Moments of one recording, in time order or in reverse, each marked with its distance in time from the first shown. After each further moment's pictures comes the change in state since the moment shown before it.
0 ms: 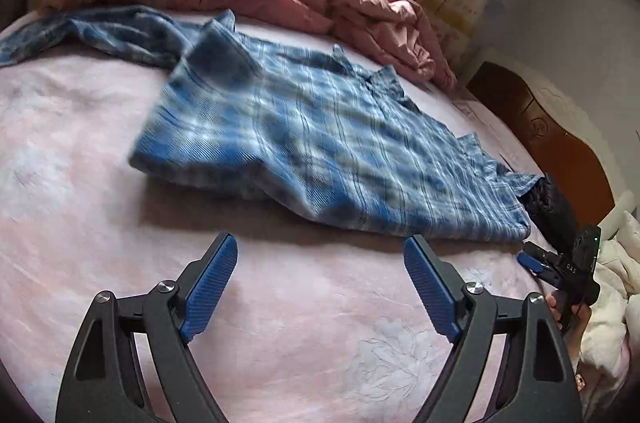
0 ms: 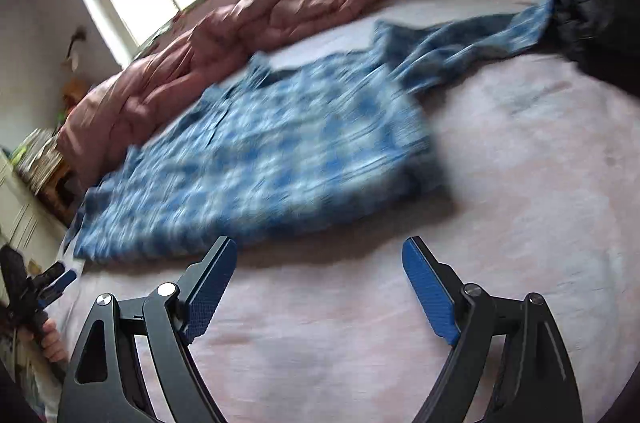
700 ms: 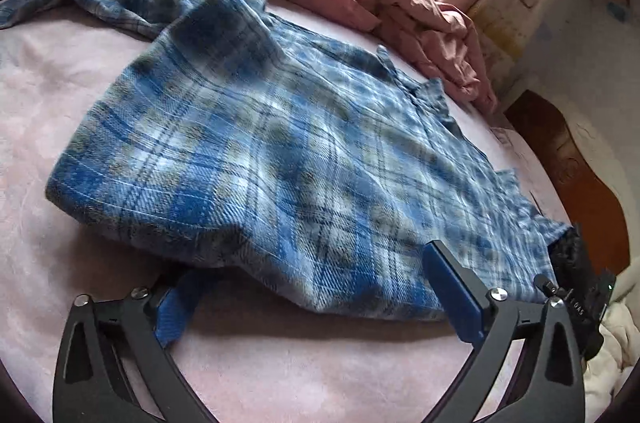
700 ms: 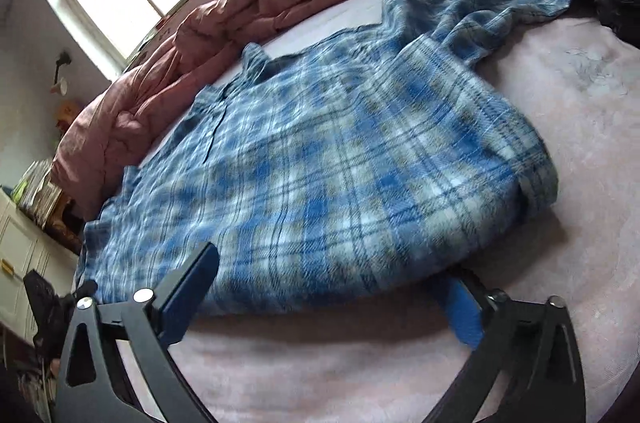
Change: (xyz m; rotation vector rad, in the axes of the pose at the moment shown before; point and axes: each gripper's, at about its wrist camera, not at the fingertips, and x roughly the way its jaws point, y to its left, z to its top) left arm 0.057 0.012 0.030 -0.159 -0.023 0.107; right arm 0.044 0.004 0.031 0.108 -0.065 -0.105
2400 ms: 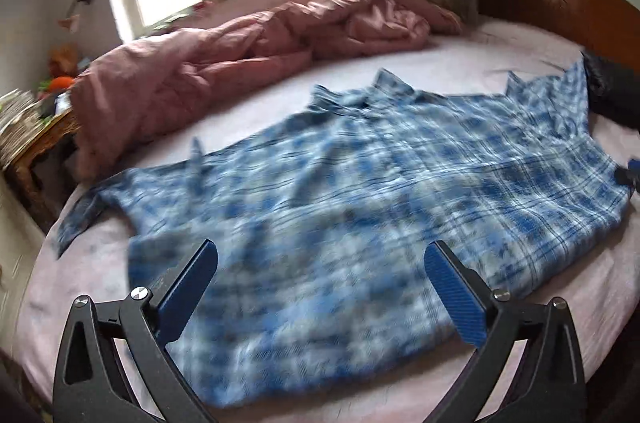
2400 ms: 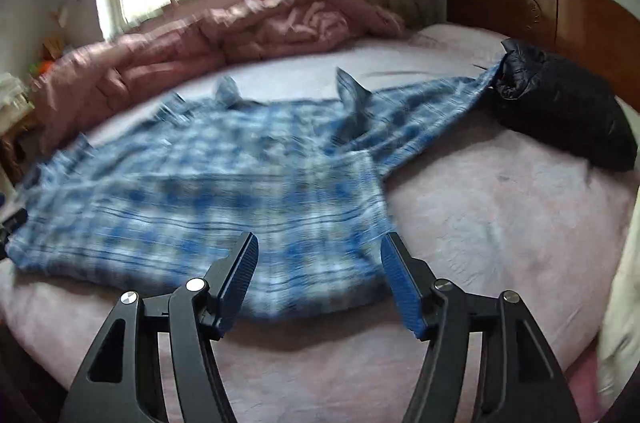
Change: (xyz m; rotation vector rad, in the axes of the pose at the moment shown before) left arm -0.062 -0.141 -0.064 0.684 -0.112 0.307; right arm -0.124 -0.002 -0.034 -0.323 -0.074 -0.267
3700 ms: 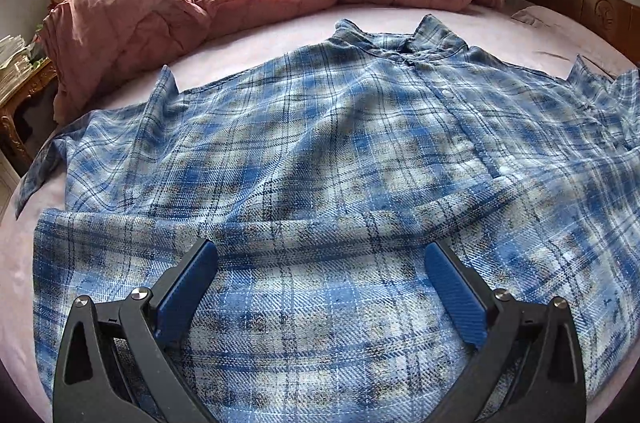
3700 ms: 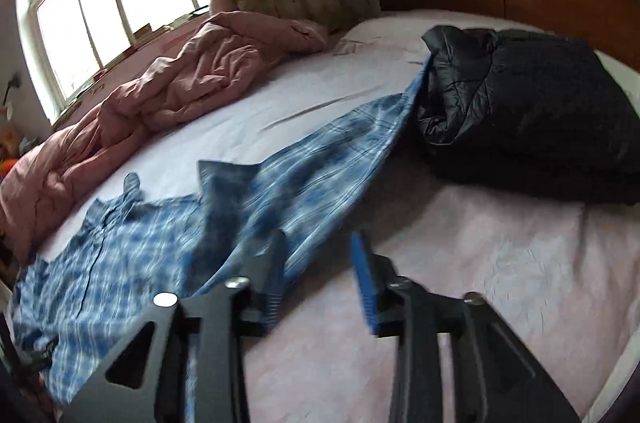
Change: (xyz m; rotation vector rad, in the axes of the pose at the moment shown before) left arm 0.106 0.014 -0.012 -0.149 0.153 0.020; right arm 0.083 -0.165 0.084 0.348 -0.048 0.057
